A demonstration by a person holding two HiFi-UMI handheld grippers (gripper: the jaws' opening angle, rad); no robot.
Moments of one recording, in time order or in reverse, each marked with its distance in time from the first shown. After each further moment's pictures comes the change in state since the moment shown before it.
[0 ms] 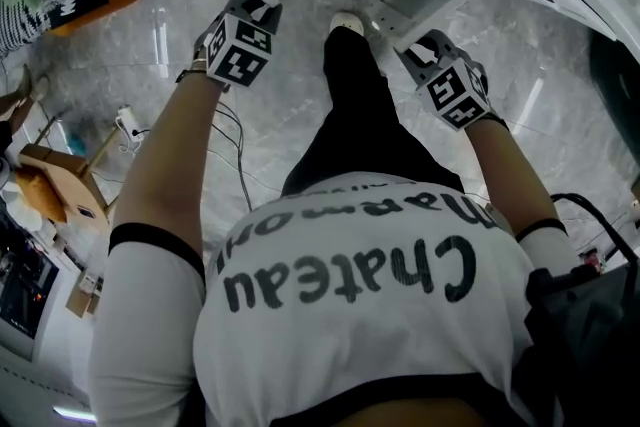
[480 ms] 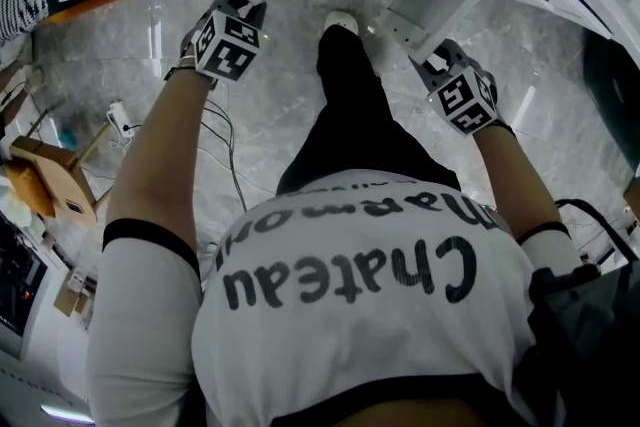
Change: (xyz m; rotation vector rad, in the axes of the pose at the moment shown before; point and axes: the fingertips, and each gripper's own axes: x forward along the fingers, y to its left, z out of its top) left arm -0.010 0.005 -0.028 -0.009 0.042 0.058; right arm -0.023 0.007 -0.041 -0.023 0.085 -0.018
